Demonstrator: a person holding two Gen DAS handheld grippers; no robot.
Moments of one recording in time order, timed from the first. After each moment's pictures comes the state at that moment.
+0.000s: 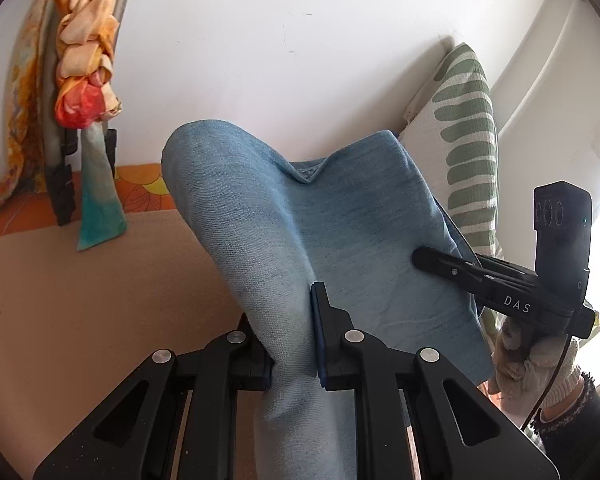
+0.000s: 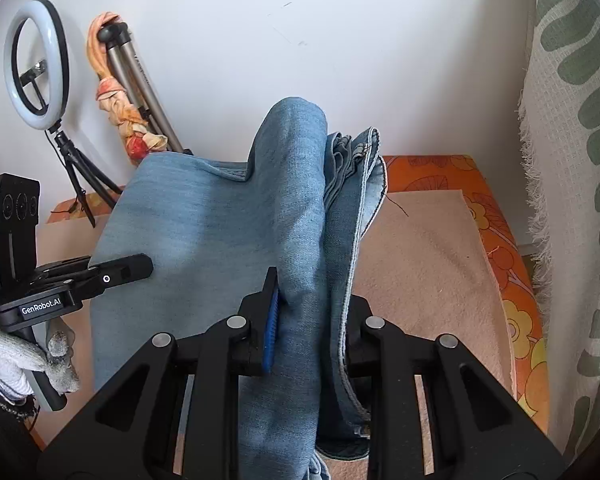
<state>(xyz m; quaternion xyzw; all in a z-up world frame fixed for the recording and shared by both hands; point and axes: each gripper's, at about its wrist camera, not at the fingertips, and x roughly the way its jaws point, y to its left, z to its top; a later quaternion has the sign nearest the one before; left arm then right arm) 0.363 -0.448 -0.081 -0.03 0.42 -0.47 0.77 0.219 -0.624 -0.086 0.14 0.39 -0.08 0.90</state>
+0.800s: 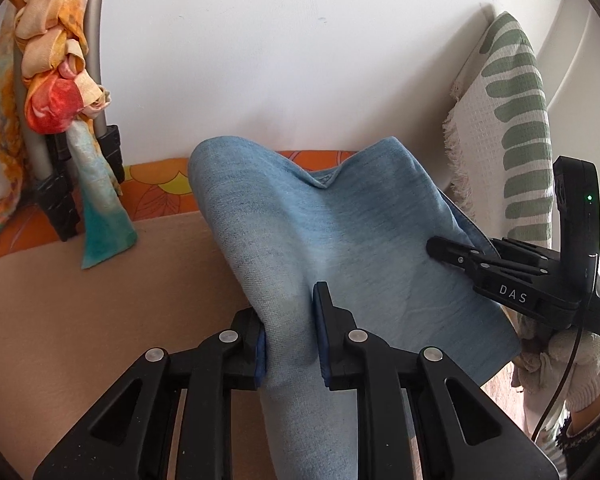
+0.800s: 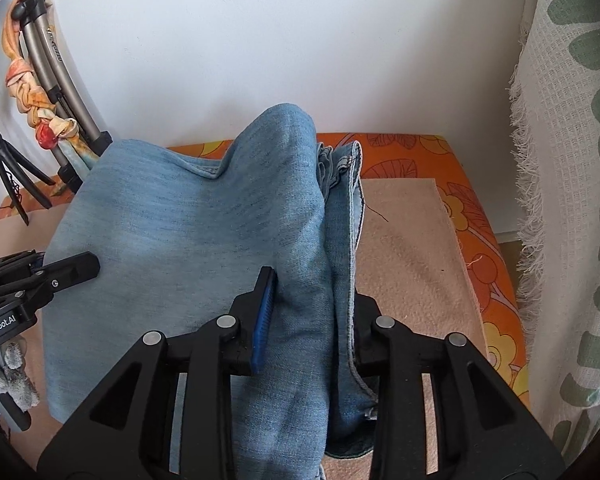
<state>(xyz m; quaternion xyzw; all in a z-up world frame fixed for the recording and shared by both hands) 0.379 -0.474 -0.104 0.03 0.45 -0.41 0.80 0.266 -0.650 -0.124 0.11 0.45 -0.15 0.87</state>
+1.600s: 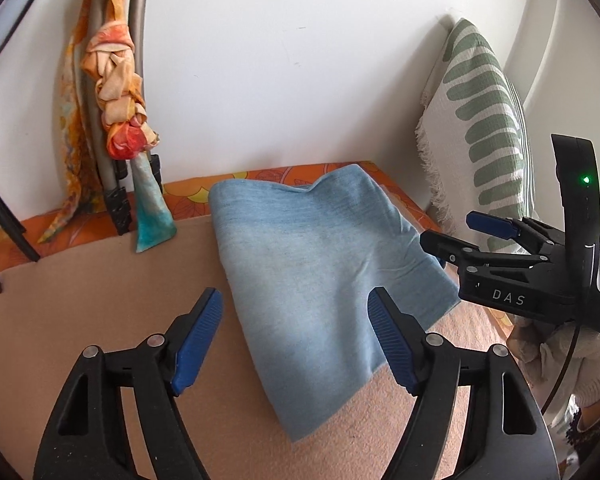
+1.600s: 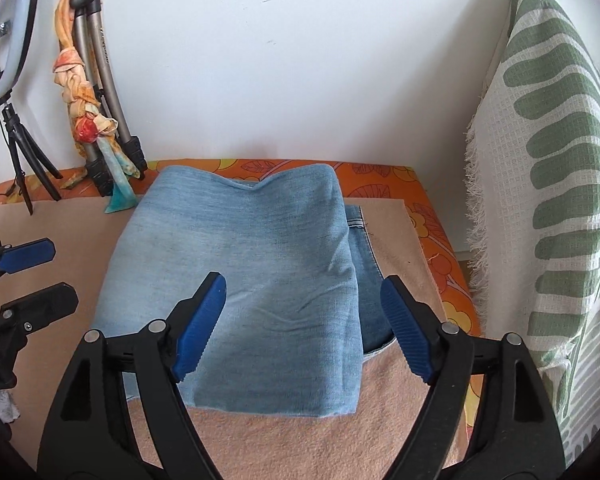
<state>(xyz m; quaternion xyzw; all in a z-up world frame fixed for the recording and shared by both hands) 0.320 -0.426 -0.060 0.05 0.40 -0.40 0.82 0.221 -0.581 -0.065 0.05 0.42 -0.20 0.89</state>
